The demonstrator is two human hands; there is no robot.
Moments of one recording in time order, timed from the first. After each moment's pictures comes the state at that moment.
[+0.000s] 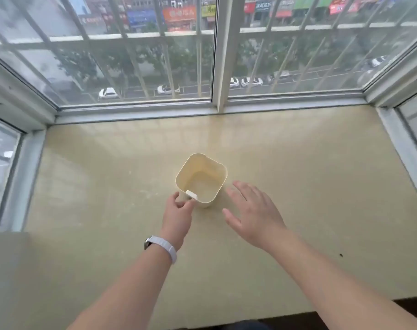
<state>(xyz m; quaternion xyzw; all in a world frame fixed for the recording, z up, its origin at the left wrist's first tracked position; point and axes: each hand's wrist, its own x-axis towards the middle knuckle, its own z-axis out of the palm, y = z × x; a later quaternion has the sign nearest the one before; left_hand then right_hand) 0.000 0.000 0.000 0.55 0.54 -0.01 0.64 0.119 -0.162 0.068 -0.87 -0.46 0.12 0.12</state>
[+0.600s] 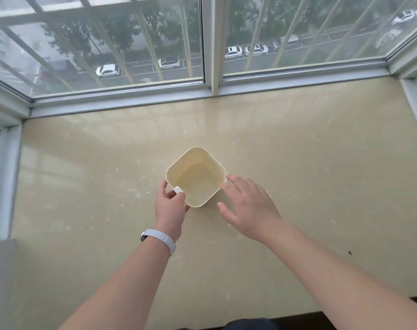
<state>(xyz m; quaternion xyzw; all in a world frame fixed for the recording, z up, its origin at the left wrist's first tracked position) 0.052 0.012 -0.028 0.44 0.59 0.08 0.67 0.166 -0.149 0.021 -0.86 -0.46 0.17 0.15</state>
